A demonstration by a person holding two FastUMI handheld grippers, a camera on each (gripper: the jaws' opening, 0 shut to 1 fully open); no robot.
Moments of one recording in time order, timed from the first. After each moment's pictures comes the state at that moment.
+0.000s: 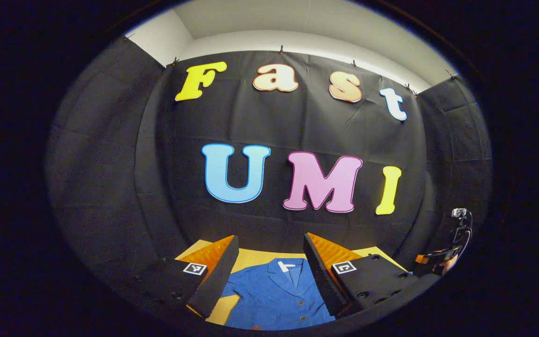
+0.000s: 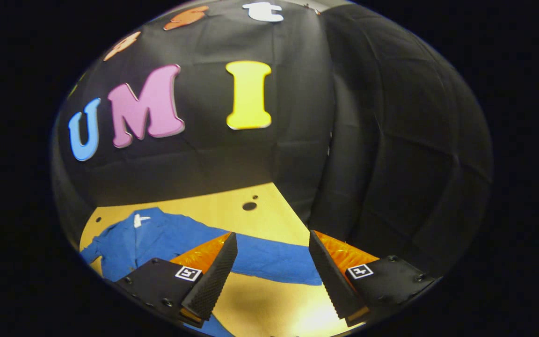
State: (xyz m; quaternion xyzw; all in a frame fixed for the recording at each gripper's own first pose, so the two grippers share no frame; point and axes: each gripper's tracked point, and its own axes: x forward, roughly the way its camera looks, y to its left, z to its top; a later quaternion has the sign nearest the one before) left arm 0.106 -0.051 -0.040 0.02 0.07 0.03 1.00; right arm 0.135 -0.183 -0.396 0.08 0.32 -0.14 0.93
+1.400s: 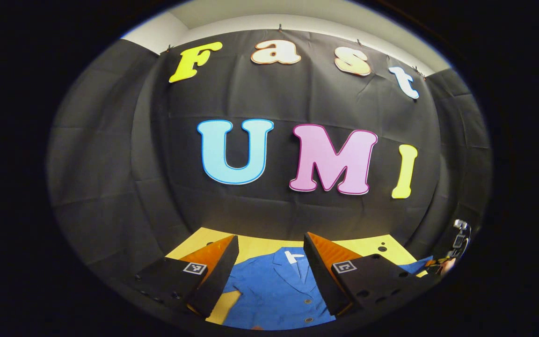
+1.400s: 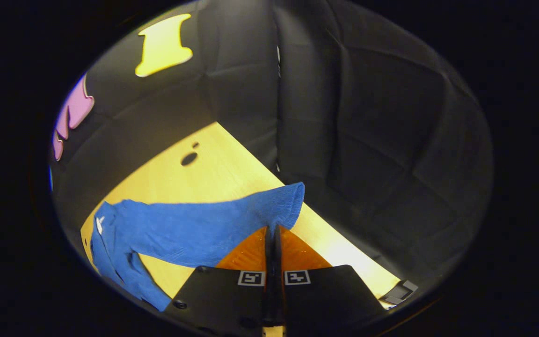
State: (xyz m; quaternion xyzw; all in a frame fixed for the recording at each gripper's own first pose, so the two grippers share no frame) left arm 0.153 -0.031 -0.086 0.04 0.11 0.06 0.99; right arm 0.154 -0.201 -0.459 0.16 0.41 -0.23 0.87
